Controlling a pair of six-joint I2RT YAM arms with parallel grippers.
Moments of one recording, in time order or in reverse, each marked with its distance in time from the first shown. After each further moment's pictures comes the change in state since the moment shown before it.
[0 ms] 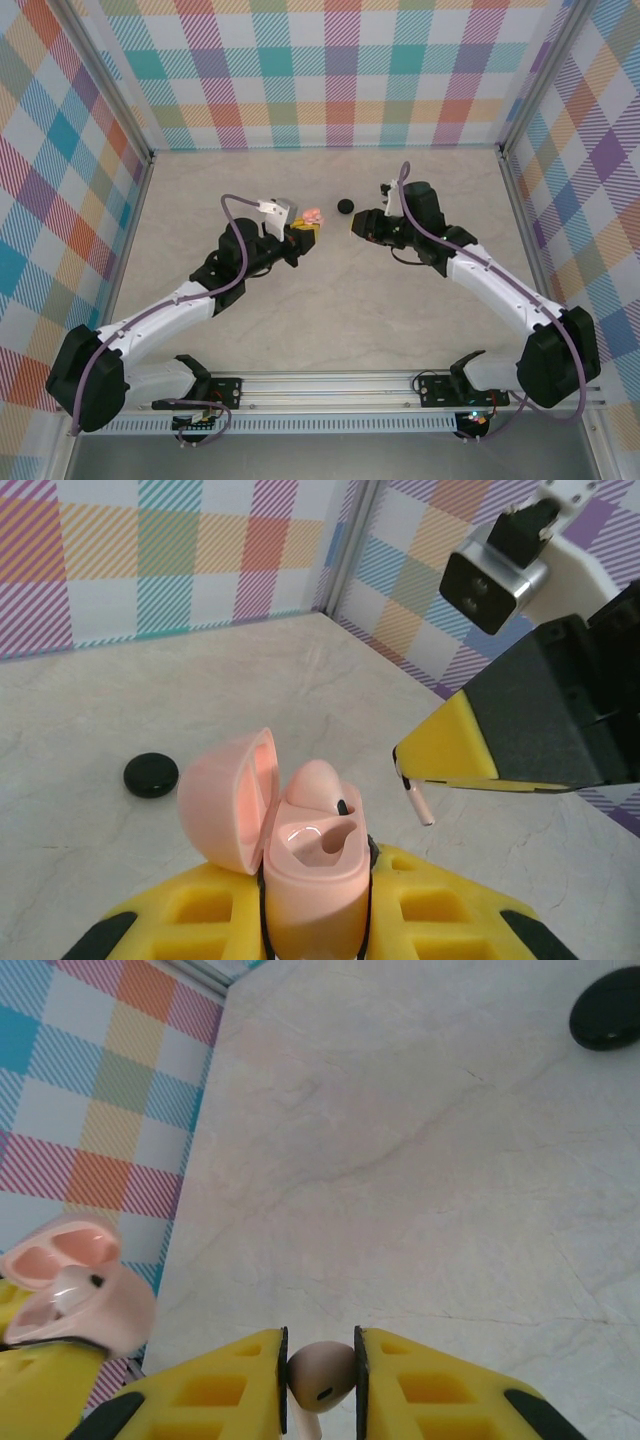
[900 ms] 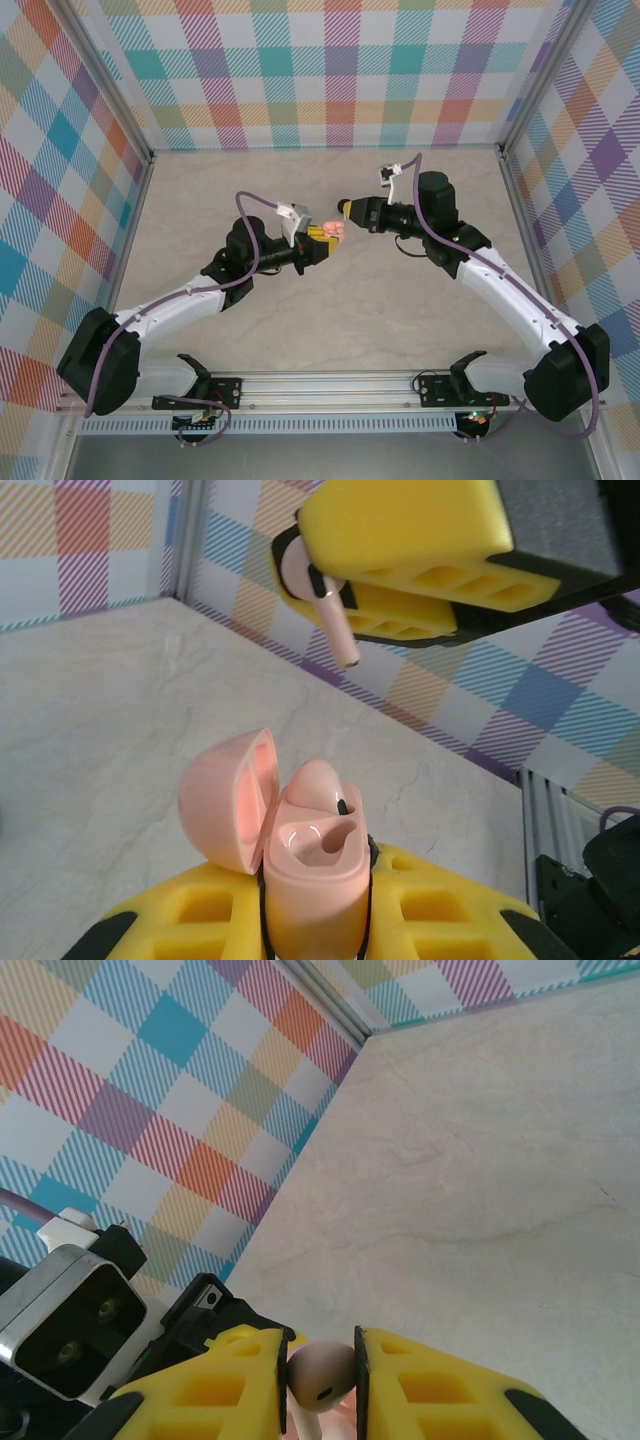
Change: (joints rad) left arm 0.000 0.097 0.000 0.158 0.330 0.005; right arm 0.003 -0.068 0.059 0.104 -0.126 -0.119
